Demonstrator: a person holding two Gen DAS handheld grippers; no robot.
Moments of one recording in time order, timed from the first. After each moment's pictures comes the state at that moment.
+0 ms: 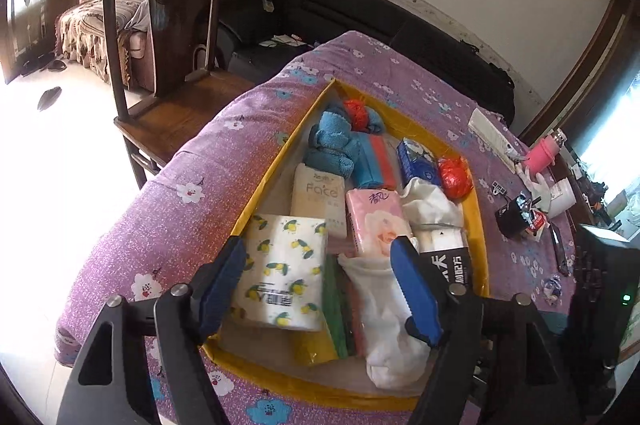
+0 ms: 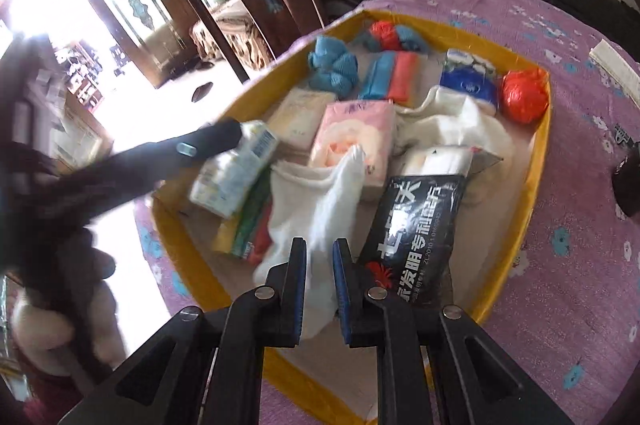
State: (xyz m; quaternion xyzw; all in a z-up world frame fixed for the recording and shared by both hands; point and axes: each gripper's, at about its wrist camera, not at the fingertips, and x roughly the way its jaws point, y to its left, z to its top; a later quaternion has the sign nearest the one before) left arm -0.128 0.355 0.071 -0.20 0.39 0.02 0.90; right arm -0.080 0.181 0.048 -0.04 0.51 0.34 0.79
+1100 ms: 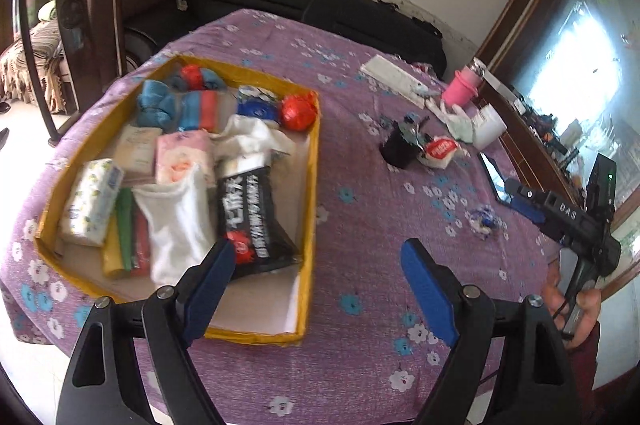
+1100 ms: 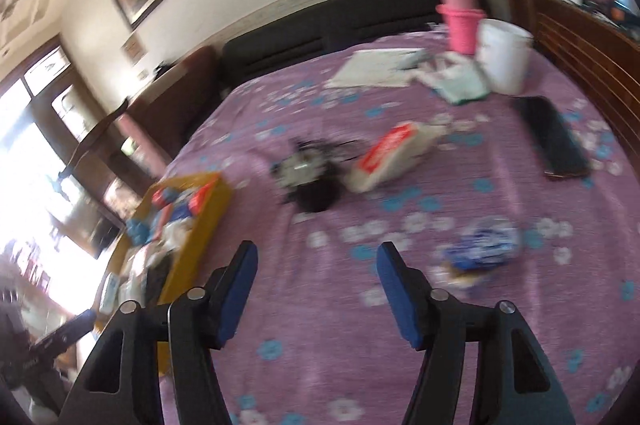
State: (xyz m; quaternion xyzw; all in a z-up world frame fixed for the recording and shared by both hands) left arm -0.149 0.189 0.089 -0.15 0.41 -0.10 0.89; right arm -0.075 -0.180 0.100 0.18 0.39 0.09 0.90
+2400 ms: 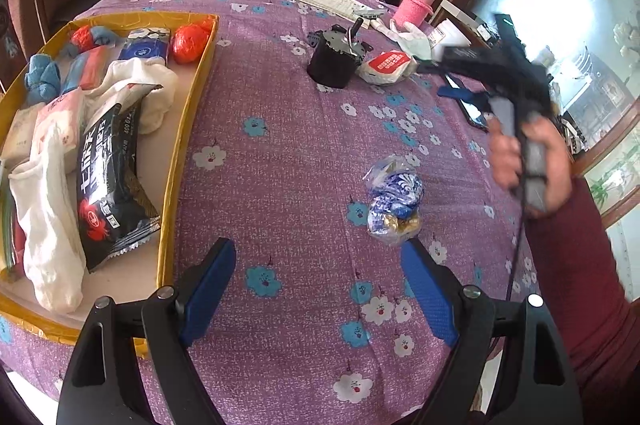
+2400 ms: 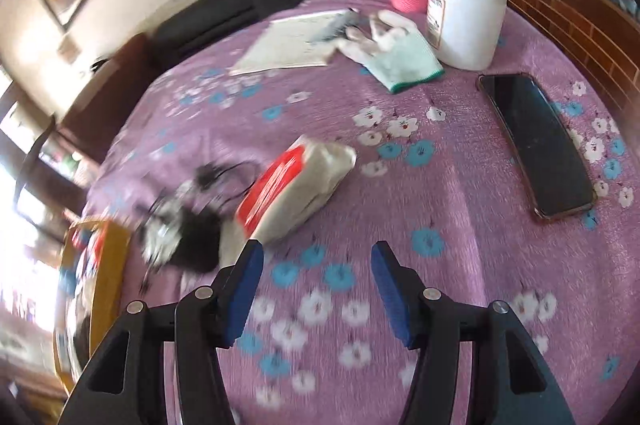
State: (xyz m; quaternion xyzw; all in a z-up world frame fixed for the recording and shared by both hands) left arm -0.131 0.113 0.041 -0.09 0.48 -0.19 0.85; right arm 0.056 -0.204 0.050 0.18 0.49 0.03 0.85
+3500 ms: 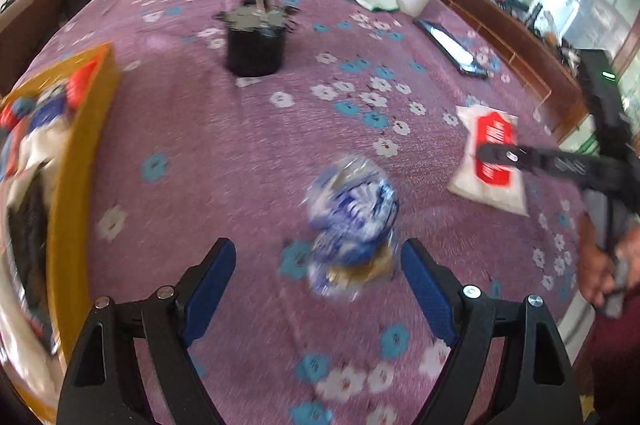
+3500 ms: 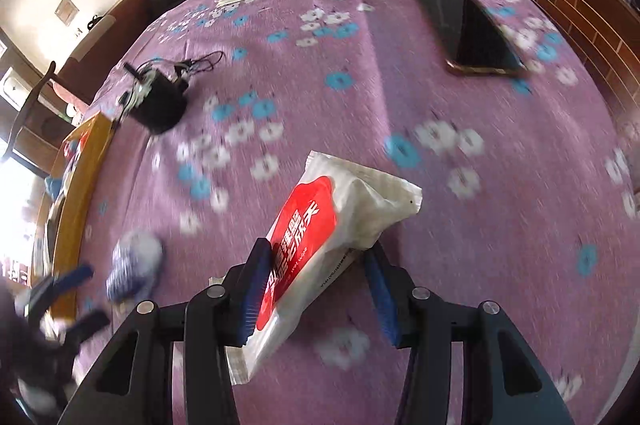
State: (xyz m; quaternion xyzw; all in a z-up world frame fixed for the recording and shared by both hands) left arm -0.084 0.017 0.017 0.04 0.50 -0.22 0.84; right arm -0.086 -0.243 0.022 0.14 0.53 0.05 0.83
